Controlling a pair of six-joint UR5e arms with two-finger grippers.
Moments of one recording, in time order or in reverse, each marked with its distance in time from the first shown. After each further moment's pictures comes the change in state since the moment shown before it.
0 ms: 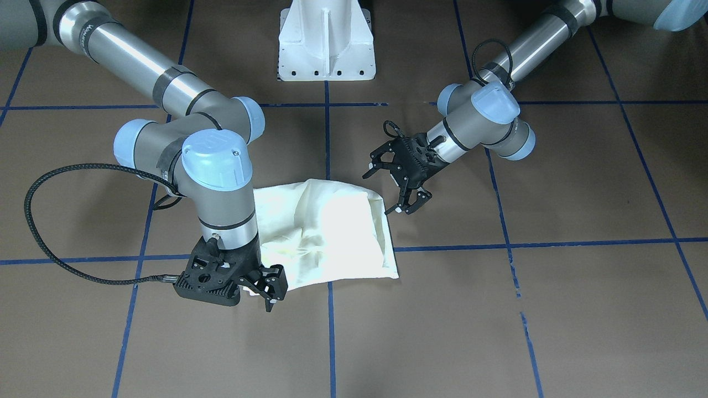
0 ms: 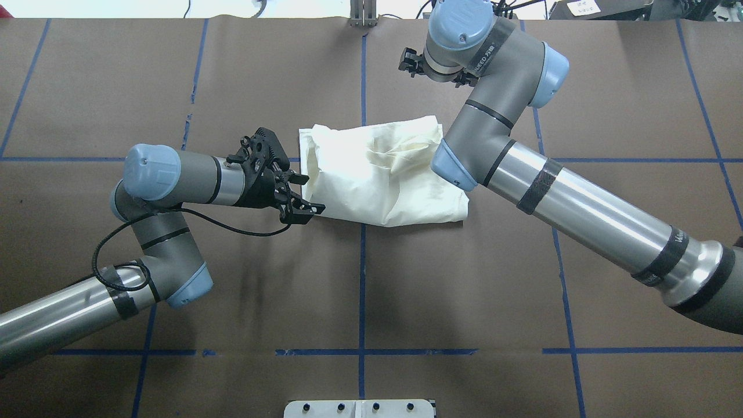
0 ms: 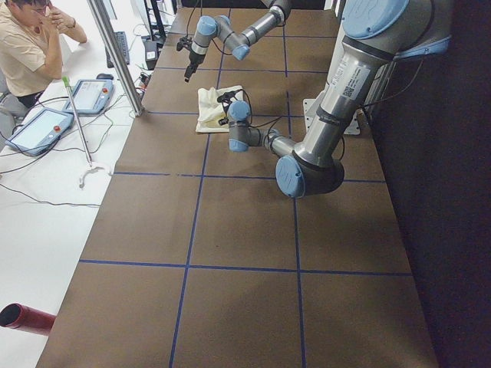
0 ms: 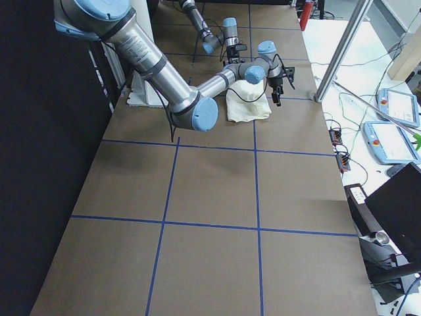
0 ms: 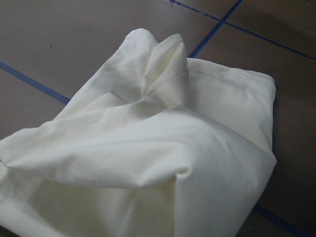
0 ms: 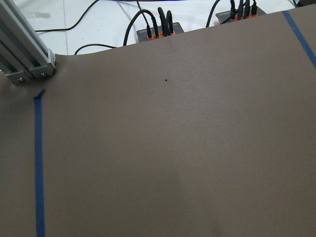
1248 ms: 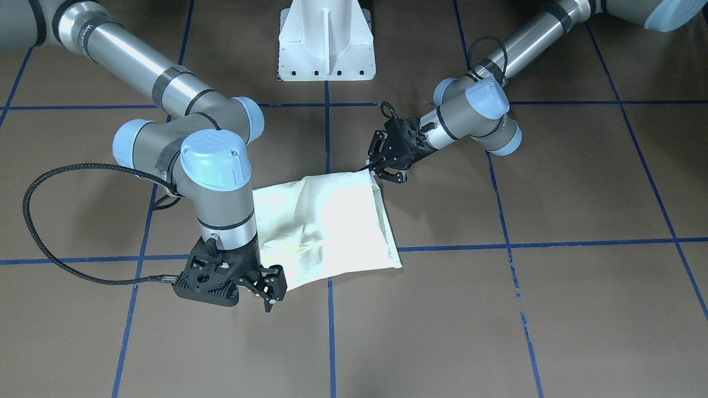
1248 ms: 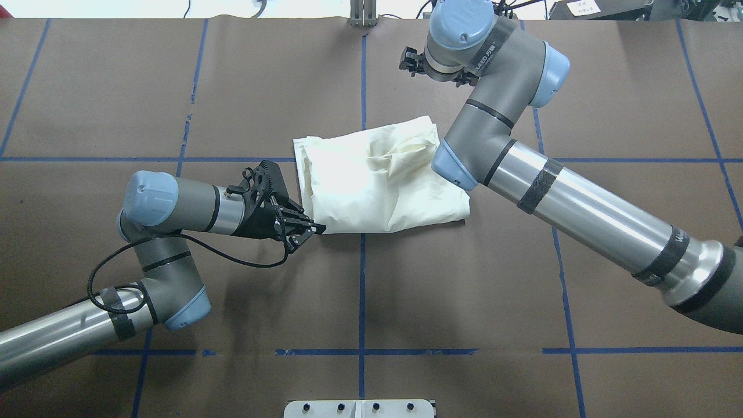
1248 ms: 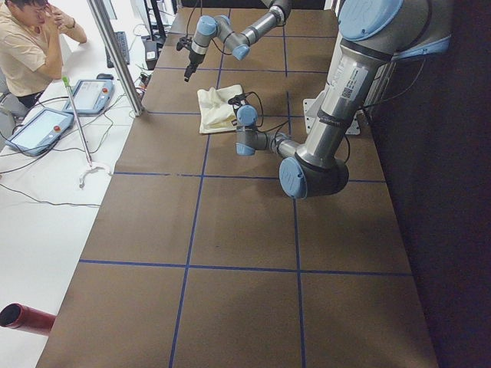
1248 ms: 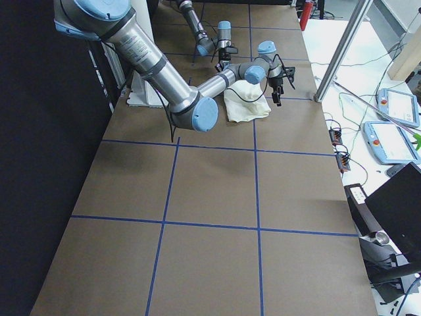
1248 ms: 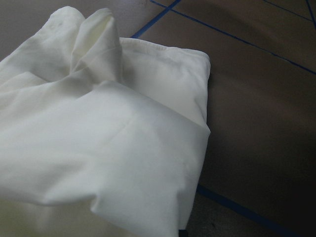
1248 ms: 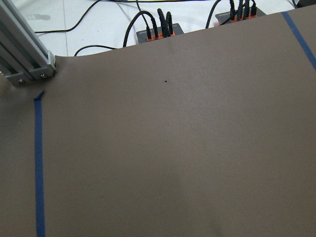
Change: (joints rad) left arm 0.056 0.033 0.003 -0.110 -0.060 -0.002; right arm 0.002 0.000 0.000 0.002 0.000 0.001
